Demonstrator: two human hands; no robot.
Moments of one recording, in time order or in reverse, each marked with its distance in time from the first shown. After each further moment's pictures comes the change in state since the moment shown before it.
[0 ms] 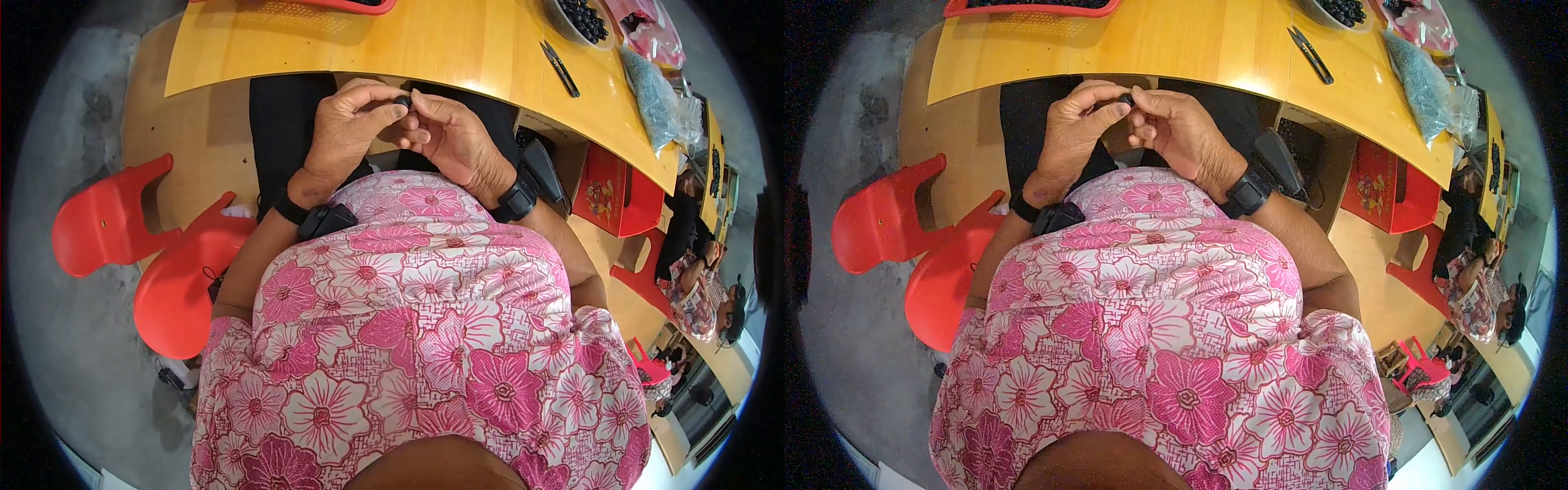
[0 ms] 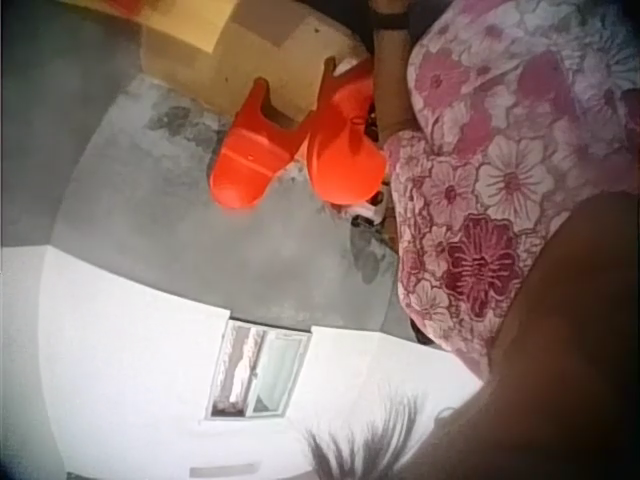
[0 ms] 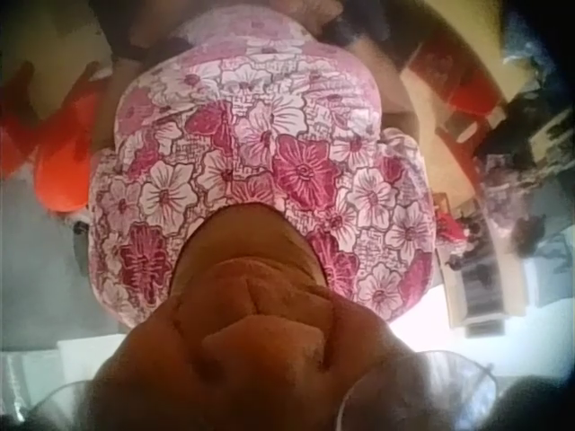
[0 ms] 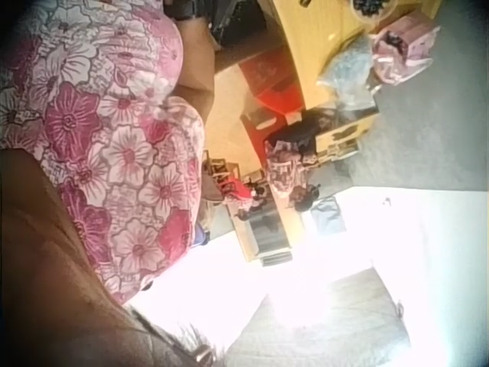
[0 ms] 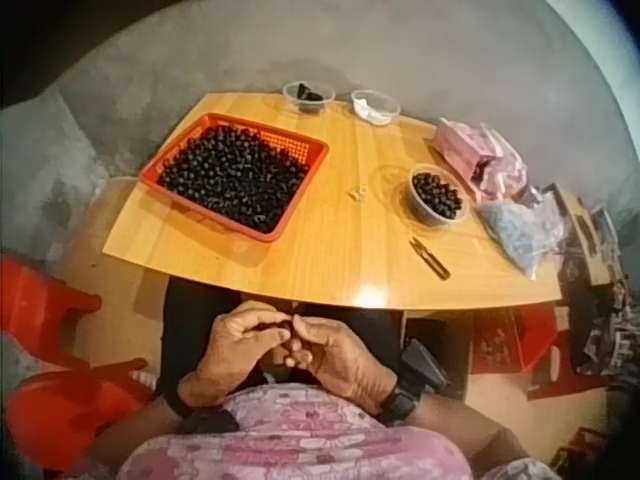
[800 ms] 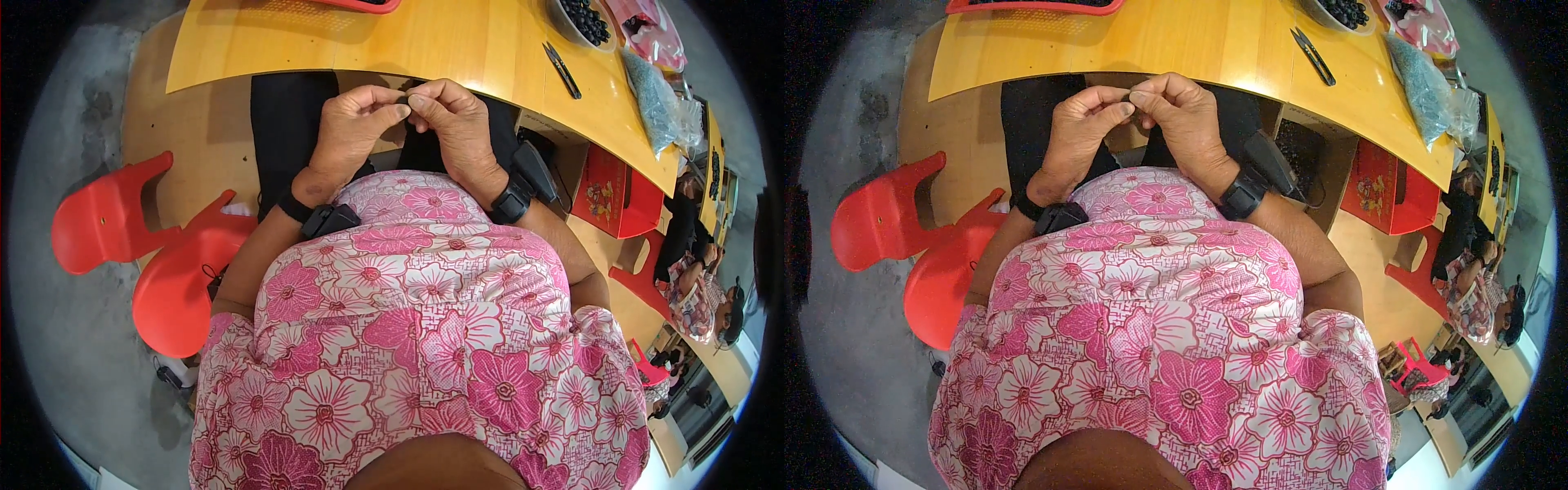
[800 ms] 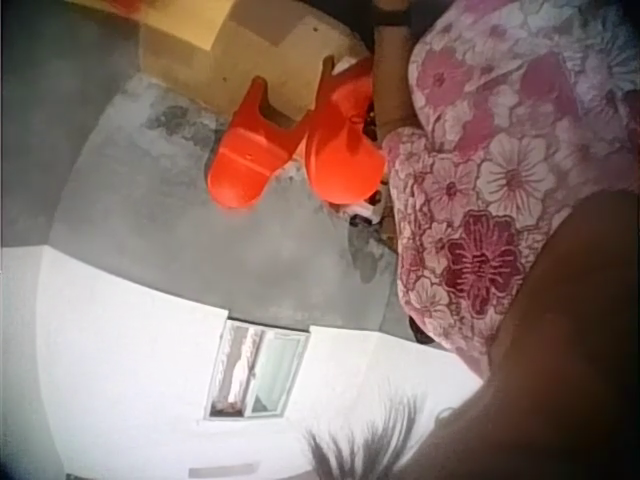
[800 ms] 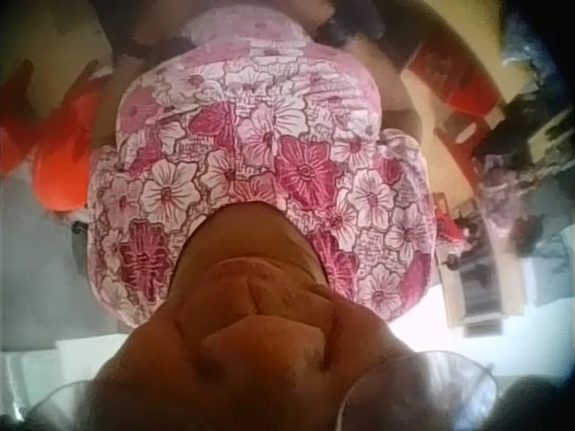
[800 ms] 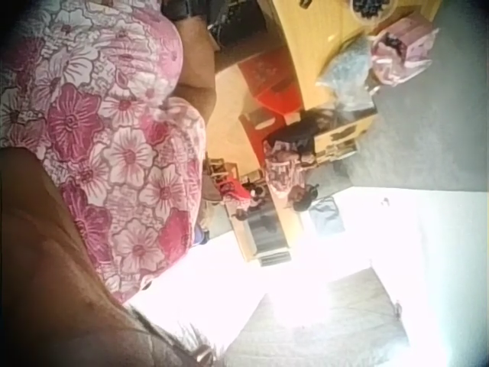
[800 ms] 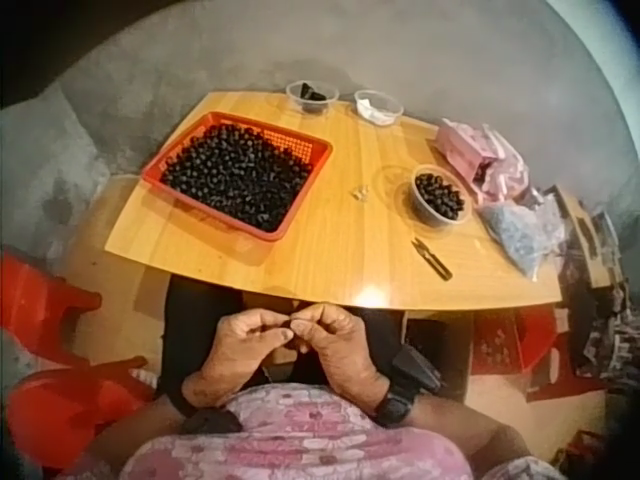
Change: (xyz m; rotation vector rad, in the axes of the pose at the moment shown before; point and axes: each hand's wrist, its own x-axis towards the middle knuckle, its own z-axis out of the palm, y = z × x) left_hand -0.003 -0.006 0.005 -0.144 0.042 -0.134; right_hand 0.005 0.011 0.005 -0.424 0.185 -0.457
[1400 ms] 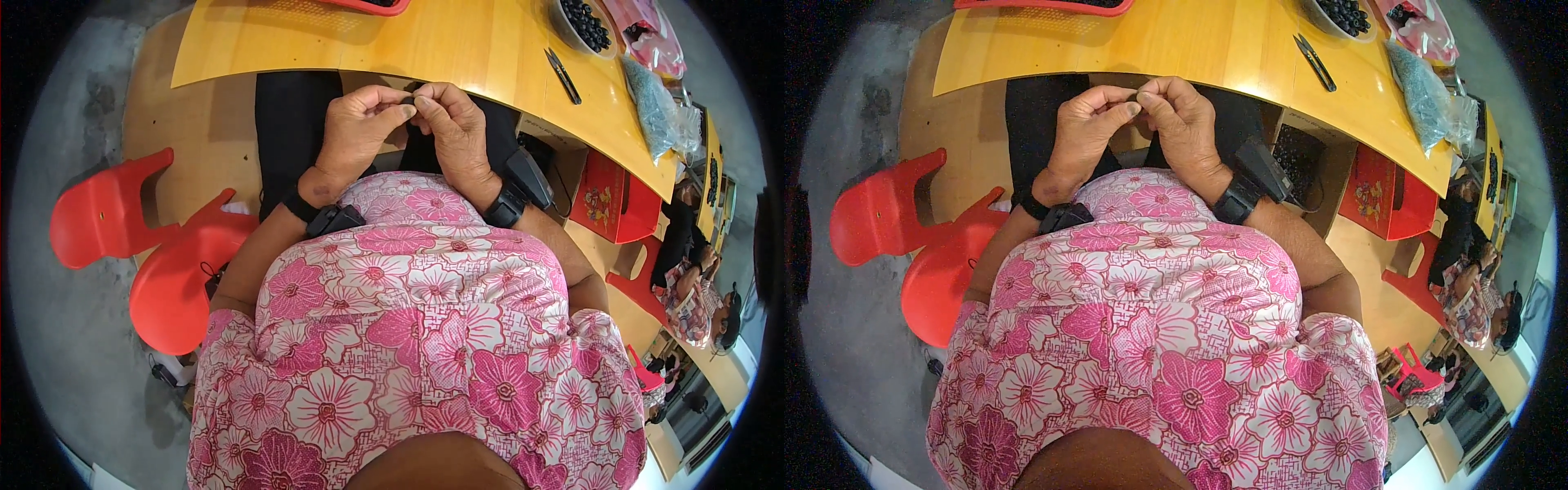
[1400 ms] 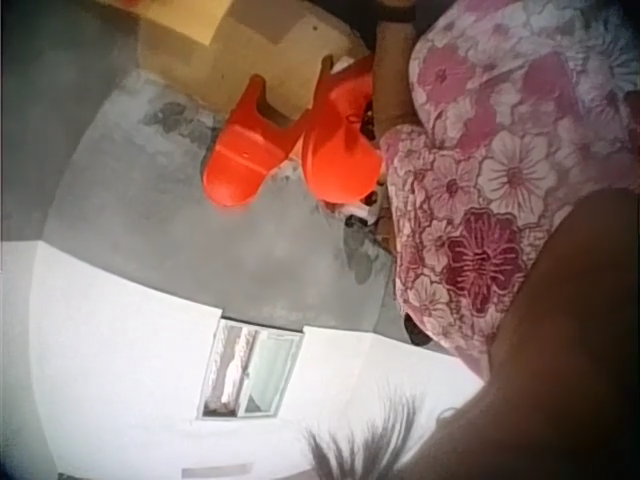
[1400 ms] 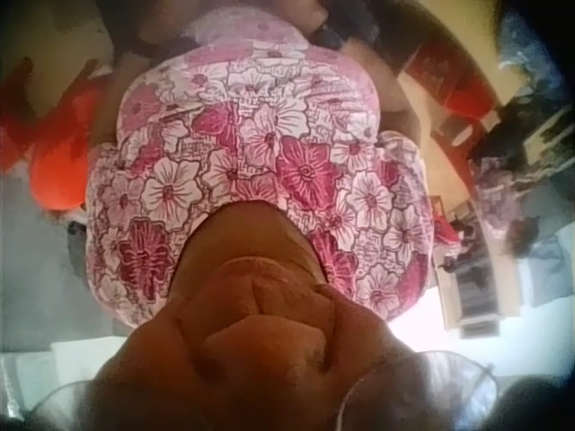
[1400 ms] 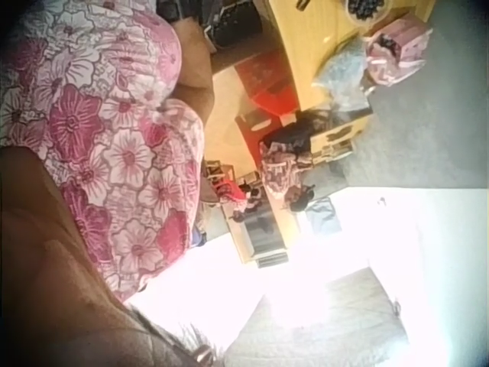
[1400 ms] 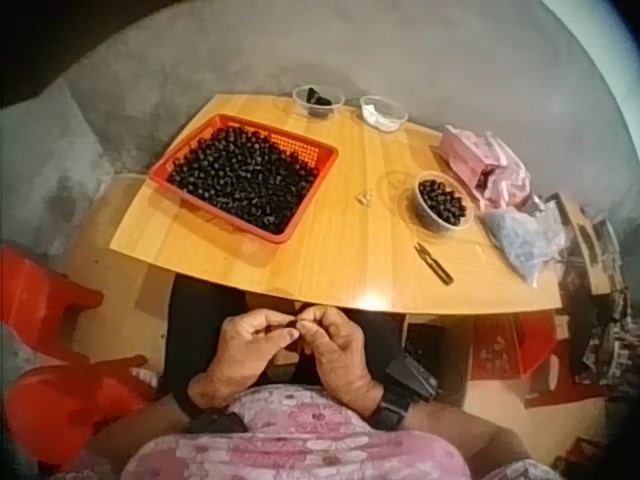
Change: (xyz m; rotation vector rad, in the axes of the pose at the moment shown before) left_hand -0.004 0.010 0.005 0.049 -0.012 -0.013; right_hand -0.005 0.006 0.005 -0.129 0.022 -0.138
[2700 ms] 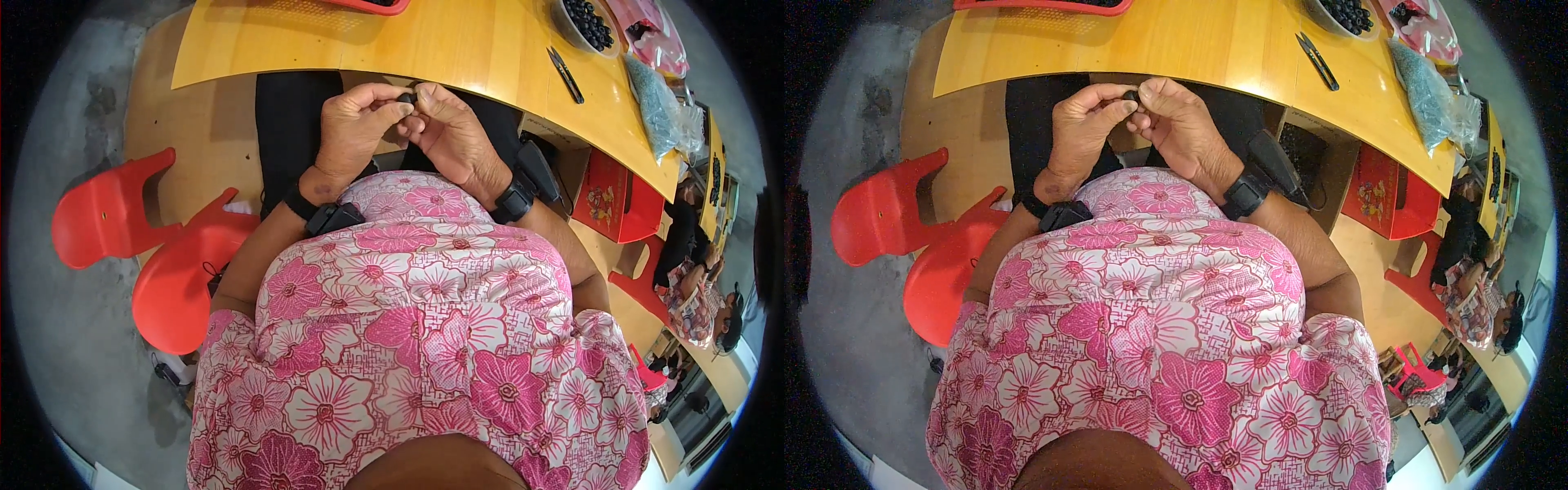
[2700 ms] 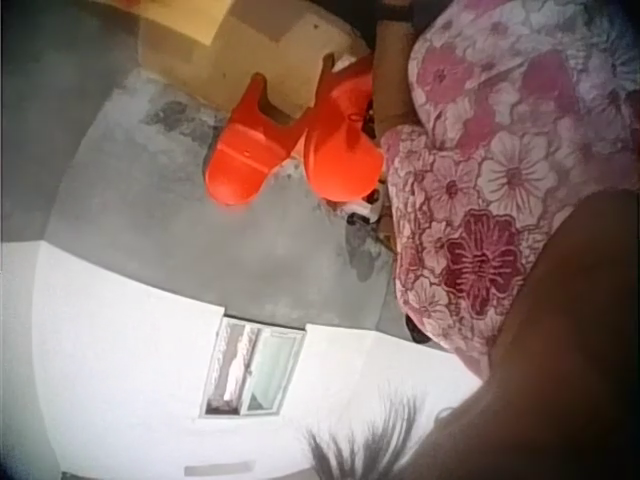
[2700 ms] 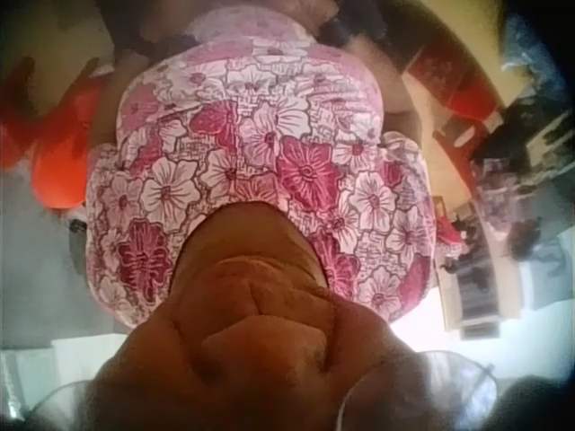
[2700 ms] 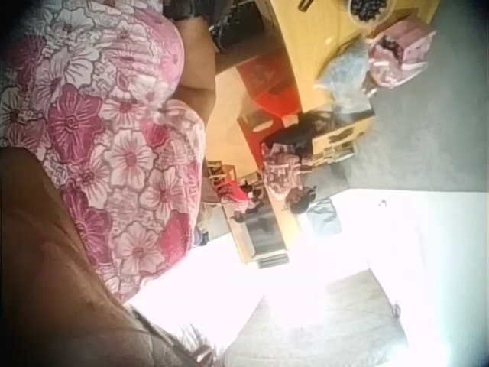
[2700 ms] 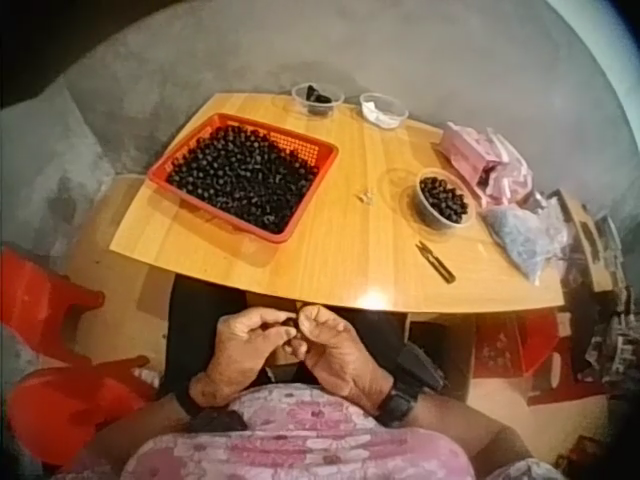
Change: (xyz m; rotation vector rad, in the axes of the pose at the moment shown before) left_hand 0.002 -0.007 -0.004 0.018 0.050 0.117; right_hand 0.011 0.004 -0.007 0.651 -0.202 0.358
